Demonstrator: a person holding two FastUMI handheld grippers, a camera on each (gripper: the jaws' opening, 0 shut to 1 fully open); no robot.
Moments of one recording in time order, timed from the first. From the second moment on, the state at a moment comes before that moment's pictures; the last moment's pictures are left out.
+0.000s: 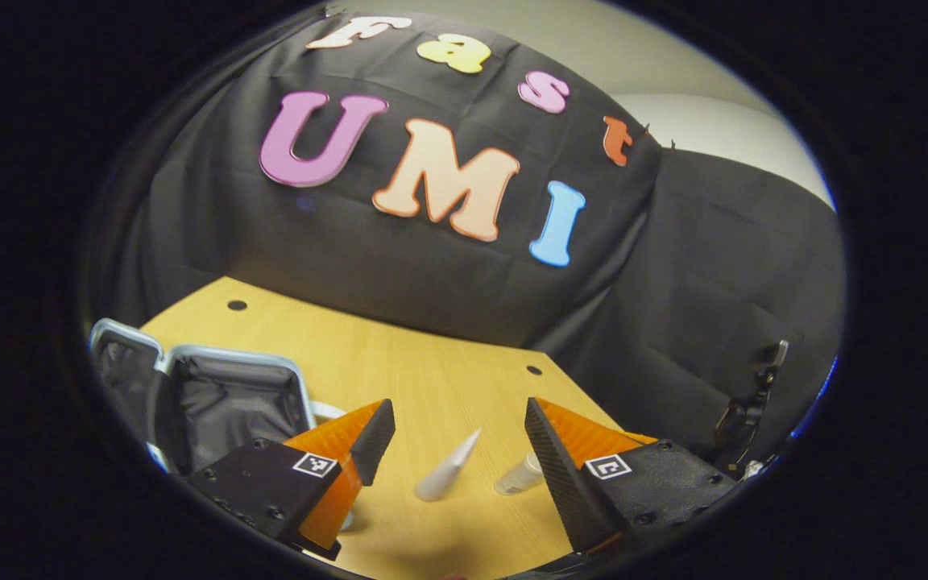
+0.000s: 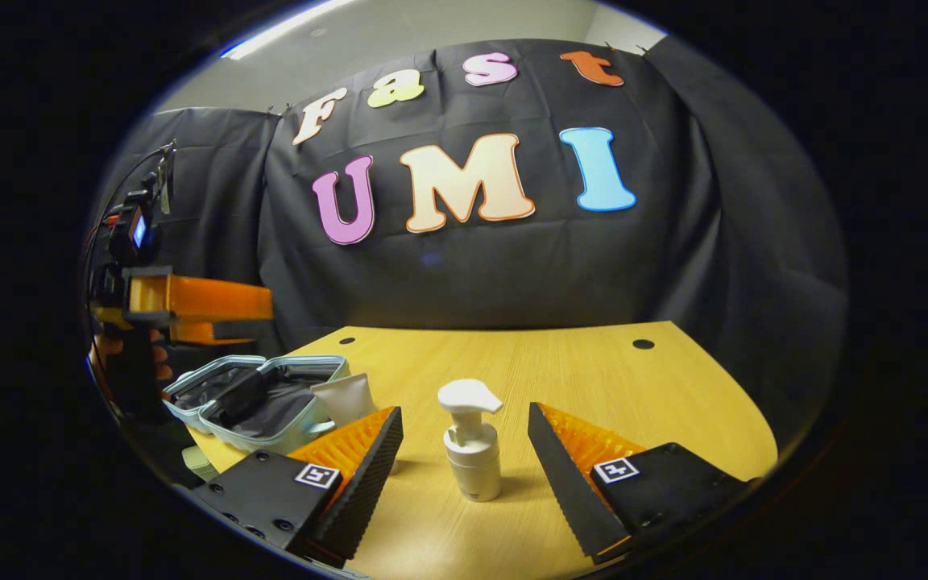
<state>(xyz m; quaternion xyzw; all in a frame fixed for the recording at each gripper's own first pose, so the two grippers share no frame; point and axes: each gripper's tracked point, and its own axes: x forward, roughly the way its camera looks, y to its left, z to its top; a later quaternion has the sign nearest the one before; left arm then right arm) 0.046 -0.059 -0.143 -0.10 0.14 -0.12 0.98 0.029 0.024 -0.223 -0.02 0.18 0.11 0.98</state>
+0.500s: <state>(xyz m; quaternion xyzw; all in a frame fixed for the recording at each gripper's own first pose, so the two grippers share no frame) 0.081 -0.068 -0.269 -0.11 0.23 -0.08 0.96 0.047 0.018 -0.268 -0.03 0.22 0.13 0.97</state>
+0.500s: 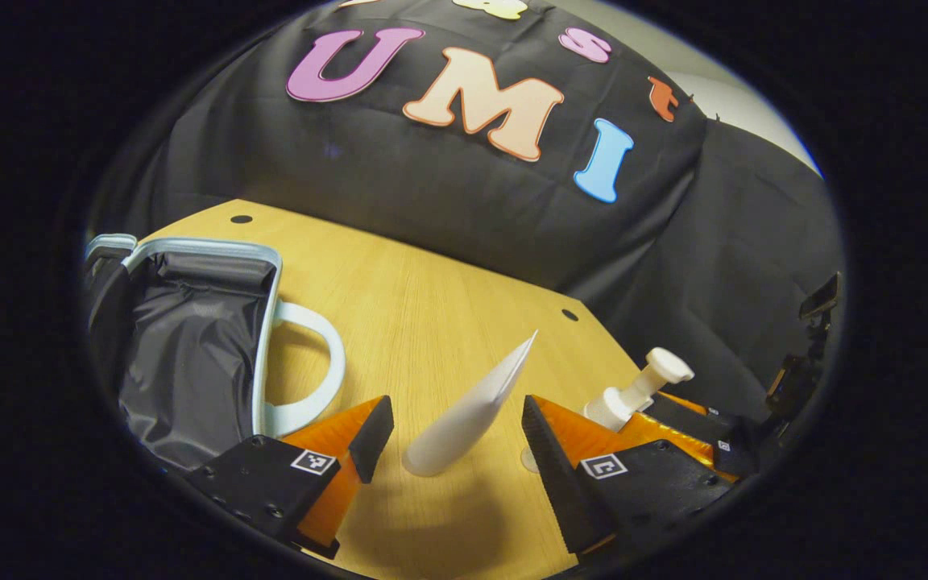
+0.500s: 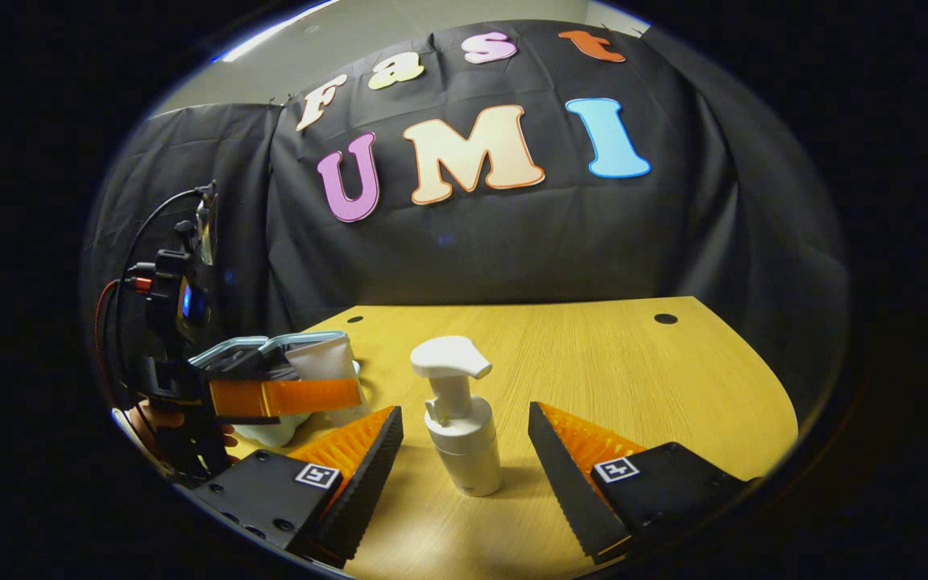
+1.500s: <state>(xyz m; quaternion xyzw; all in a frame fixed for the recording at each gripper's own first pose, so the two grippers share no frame) 0.051 0.017 -0.160 -0.14 0.27 -0.03 0.95 0.062 0.019 -0.333 -0.05 0.29 0.15 0.94</state>
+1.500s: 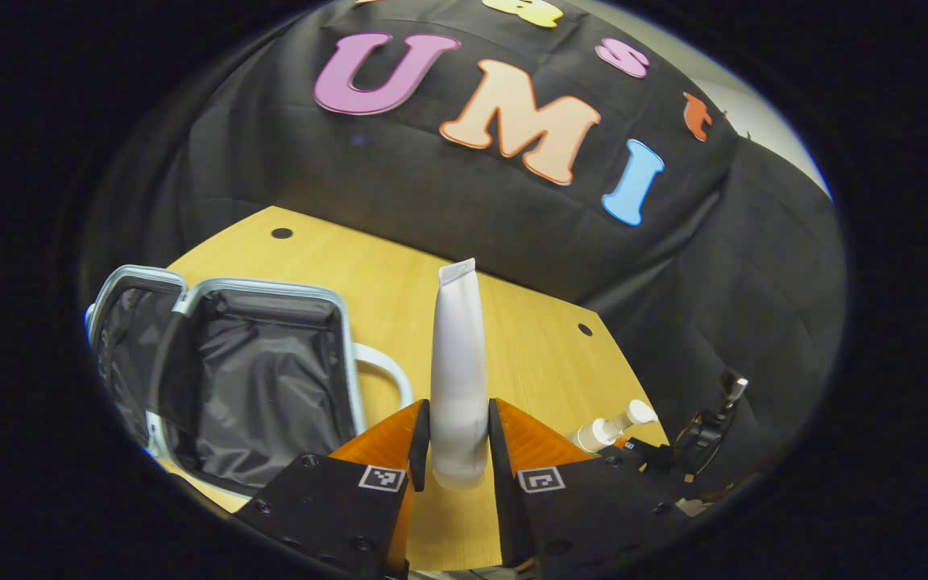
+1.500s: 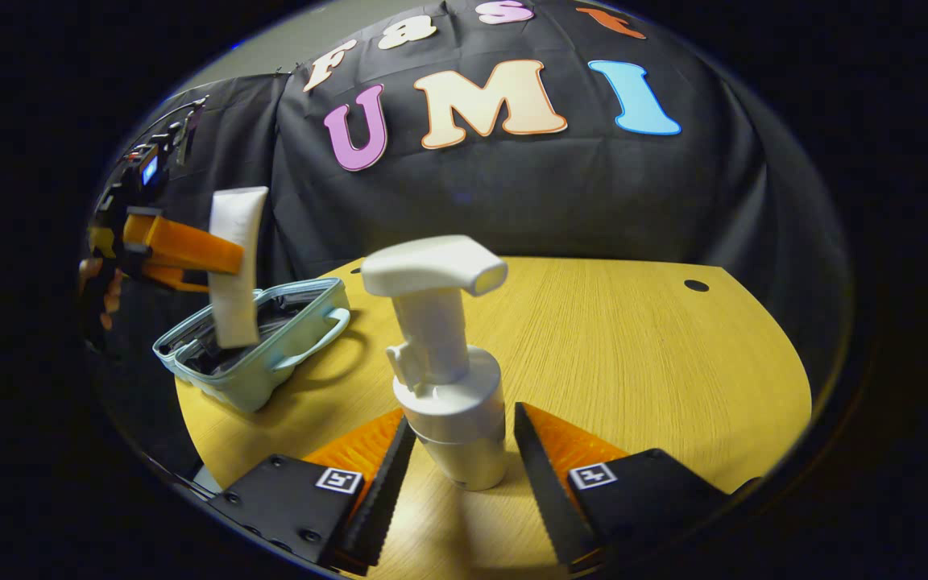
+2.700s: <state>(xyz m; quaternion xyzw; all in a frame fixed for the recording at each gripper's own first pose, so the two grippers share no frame) 0.033 0.234 -0.195 -0.18 0.40 -0.05 0.90 0.031 0.318 -0.308 0.01 0.44 0.25 0.86</state>
